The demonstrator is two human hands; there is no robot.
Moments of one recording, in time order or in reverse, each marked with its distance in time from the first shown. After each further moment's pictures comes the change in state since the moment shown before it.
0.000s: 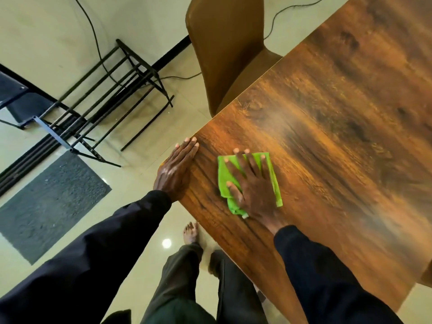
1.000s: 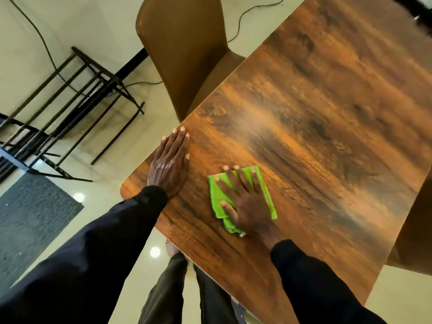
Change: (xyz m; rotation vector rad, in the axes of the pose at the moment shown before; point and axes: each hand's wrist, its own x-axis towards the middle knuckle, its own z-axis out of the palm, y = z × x) left_hand 0.079 0.042 0.028 0.215 -0.017 -0.014; right_hand -0.049 0.057 0.001 -0.040 -0.035 -0.007
